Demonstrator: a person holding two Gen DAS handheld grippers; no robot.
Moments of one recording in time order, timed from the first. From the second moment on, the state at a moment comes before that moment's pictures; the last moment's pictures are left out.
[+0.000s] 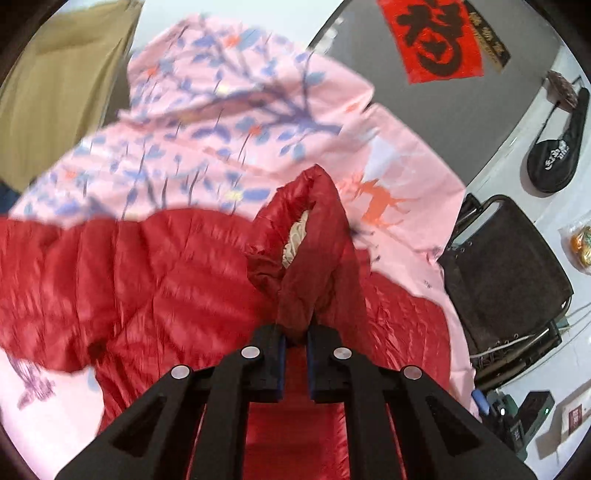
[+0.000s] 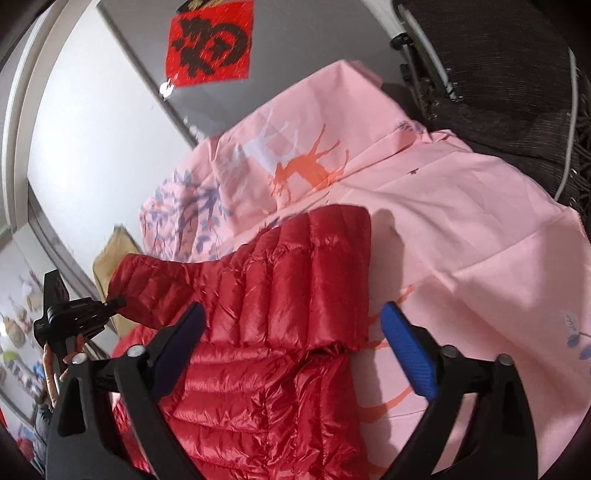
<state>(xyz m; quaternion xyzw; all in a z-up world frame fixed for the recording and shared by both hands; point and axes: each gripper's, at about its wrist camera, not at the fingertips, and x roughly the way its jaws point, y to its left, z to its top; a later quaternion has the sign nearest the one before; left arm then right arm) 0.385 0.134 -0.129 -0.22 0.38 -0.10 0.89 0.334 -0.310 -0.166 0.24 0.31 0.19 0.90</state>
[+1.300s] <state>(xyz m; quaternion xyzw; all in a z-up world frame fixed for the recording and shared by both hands) 0.439 0.071 -0.163 -0.16 0.39 -0.11 0.90 0.476 -0.222 -0.156 0.16 0.38 0.16 0.90</state>
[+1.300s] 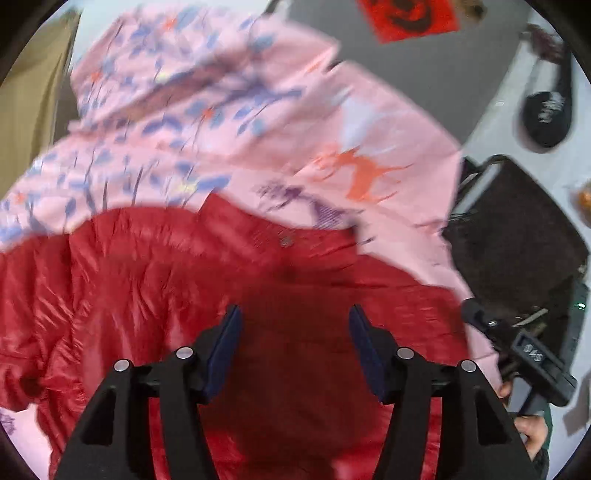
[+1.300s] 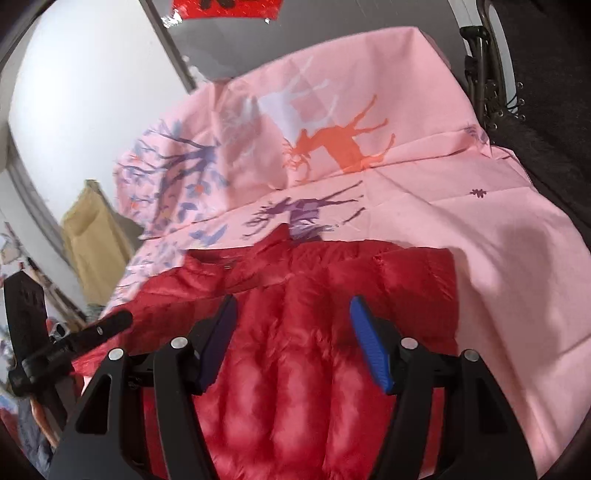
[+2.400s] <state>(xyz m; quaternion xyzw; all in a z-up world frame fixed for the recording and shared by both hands) 0.385 0.156 -0.195 -0.21 0.41 -0.07 0.88 0.433 -0.177 -0.152 0.10 0.36 0.24 0.90</state>
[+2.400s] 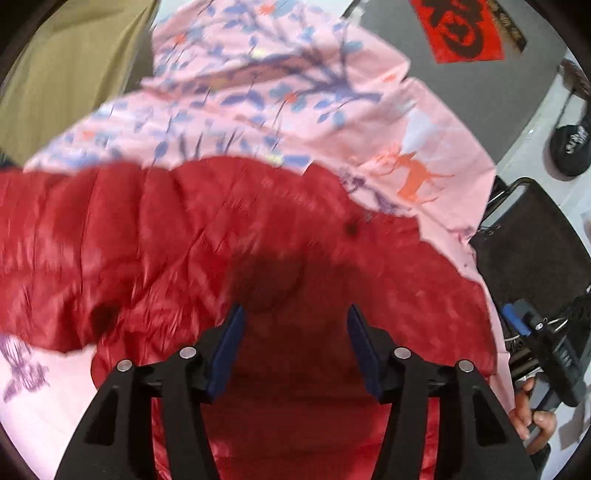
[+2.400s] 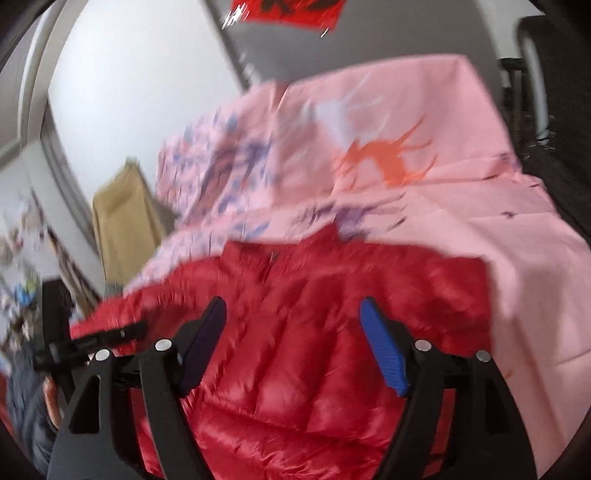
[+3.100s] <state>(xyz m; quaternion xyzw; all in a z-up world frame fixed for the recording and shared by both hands) 0.343 0.278 -0.160 -0.33 0.34 0.05 0.88 0.414 -0.196 -0.160 0.08 0.38 0.24 0.89</state>
